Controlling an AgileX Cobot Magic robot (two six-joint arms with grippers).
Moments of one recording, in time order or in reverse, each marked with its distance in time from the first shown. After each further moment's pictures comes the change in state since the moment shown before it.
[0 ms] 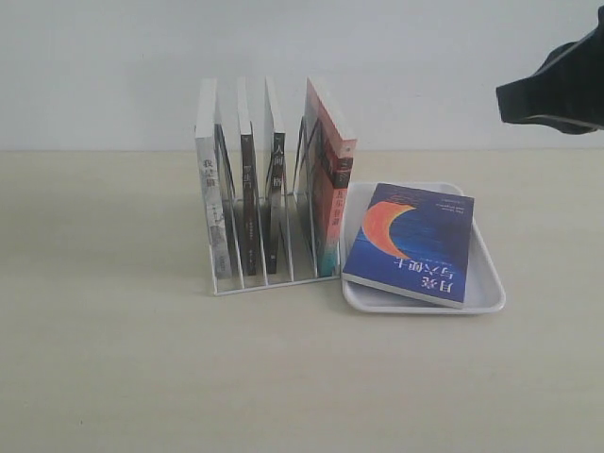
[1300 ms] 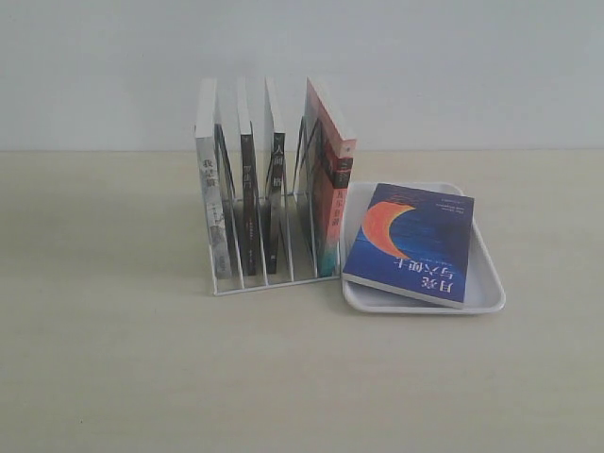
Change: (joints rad) left arm 0.000 0.000 0.000 0.000 0.000 0.000; right arm -0.149 -0.618 0.324 -0.211 -0.201 -0.002
